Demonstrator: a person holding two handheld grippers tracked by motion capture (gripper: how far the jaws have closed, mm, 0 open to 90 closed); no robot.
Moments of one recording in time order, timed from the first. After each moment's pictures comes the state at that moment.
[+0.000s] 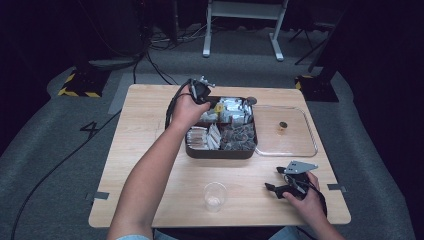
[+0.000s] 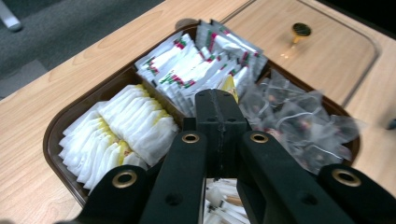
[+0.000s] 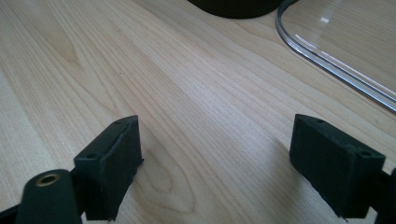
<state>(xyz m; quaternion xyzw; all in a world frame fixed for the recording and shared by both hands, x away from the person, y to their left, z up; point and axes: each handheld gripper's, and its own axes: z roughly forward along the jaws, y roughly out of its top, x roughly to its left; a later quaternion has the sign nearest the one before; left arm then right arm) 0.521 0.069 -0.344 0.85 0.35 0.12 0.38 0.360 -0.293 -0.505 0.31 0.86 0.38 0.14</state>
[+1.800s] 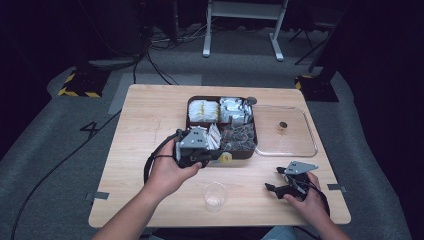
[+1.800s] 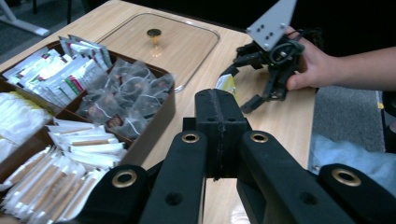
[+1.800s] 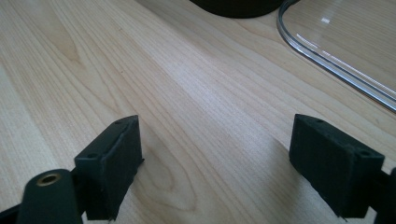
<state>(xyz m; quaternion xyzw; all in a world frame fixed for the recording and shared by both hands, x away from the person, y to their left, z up) 0.332 0.087 -0.338 0.85 0.21 0.09 0.47 0.359 -0.294 -0.505 0.31 0.86 0.38 0.14</state>
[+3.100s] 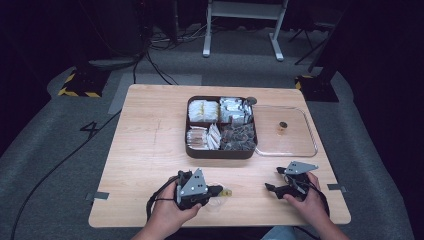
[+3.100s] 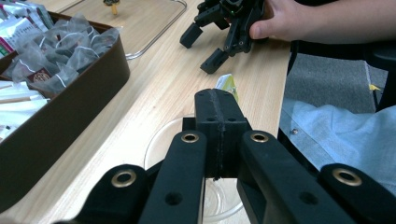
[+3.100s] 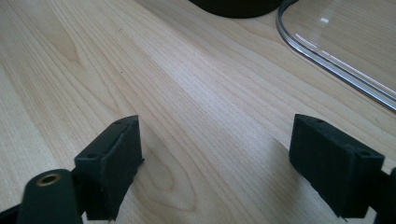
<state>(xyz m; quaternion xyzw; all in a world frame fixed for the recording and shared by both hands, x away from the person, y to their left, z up) 0.276 0.081 -0.410 0.86 0.18 0.08 0.48 0.359 -0.294 -0.505 0.31 0.86 0.38 0.14</state>
